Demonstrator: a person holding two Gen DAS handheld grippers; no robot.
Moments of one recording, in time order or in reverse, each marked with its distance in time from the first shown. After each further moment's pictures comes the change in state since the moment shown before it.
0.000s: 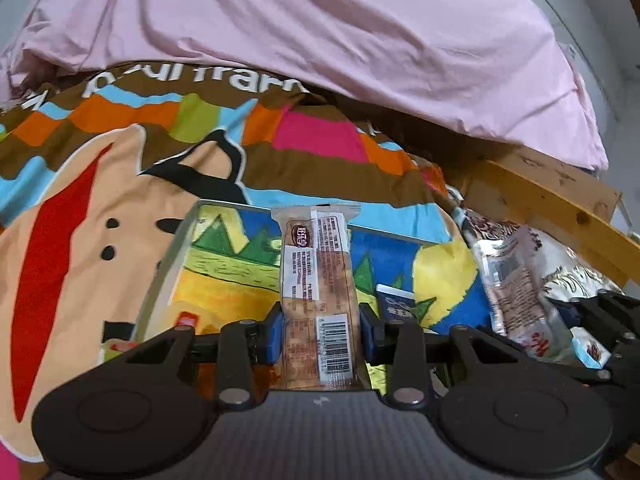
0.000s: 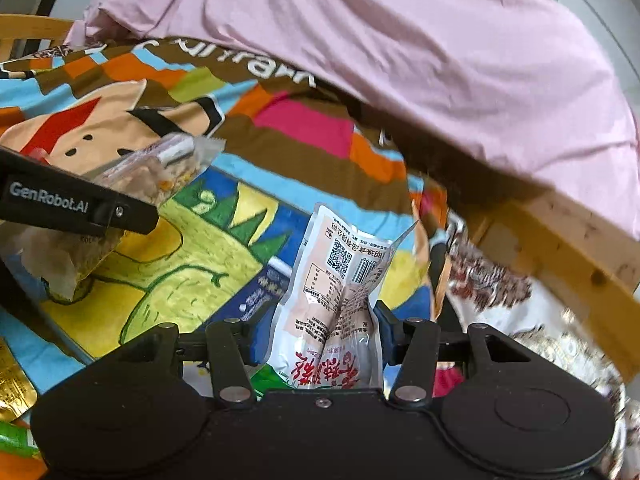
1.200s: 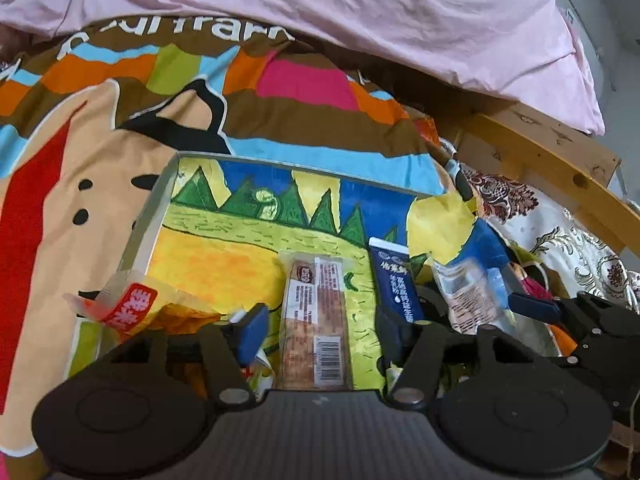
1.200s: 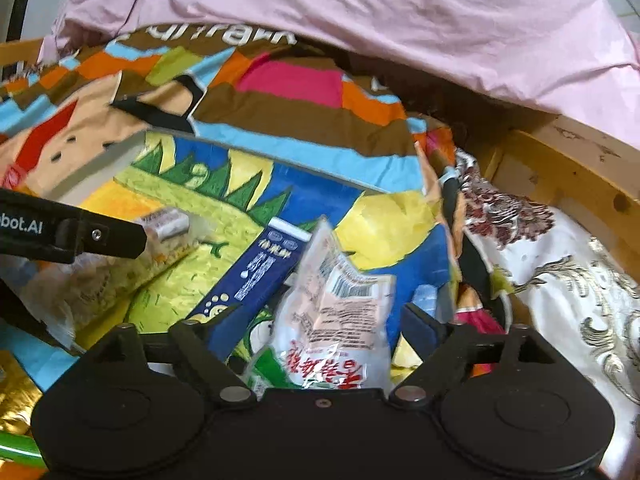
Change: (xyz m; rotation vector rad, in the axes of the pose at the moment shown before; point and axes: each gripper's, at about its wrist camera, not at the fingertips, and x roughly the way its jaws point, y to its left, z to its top) left arm 0.020 0.000 0.000 -0.004 0.154 -0.030; right arm 0.011 -0.014 -0.009 0.154 0.103 0.050
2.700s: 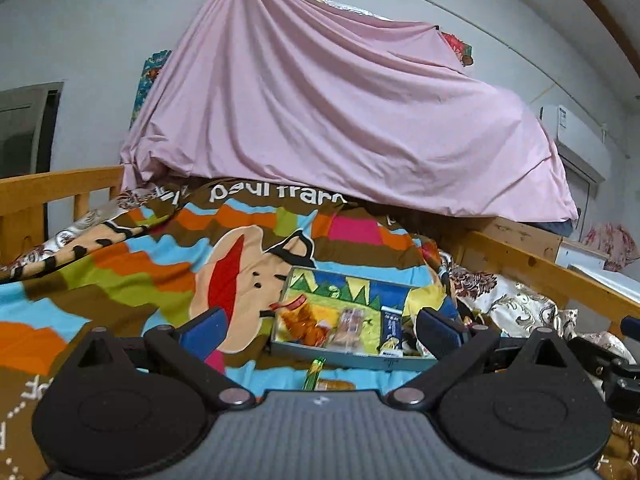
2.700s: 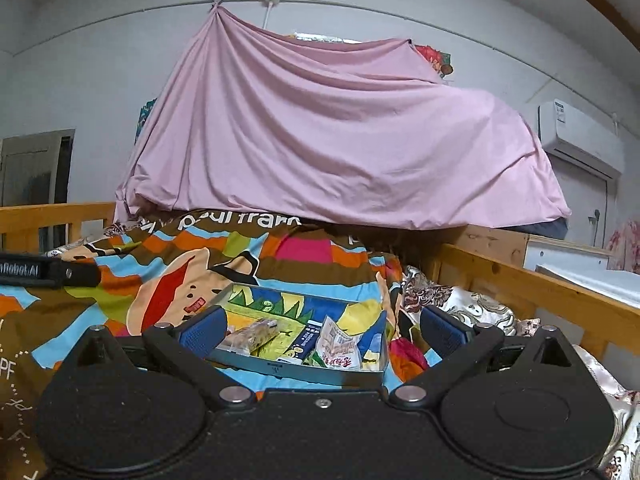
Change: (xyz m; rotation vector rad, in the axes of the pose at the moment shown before) left arm -0.312 -0.046 -0.109 0.000 -0.405 0.210; right arm -0.354 -0.009 -0.093 0.150 -0.433 0.039
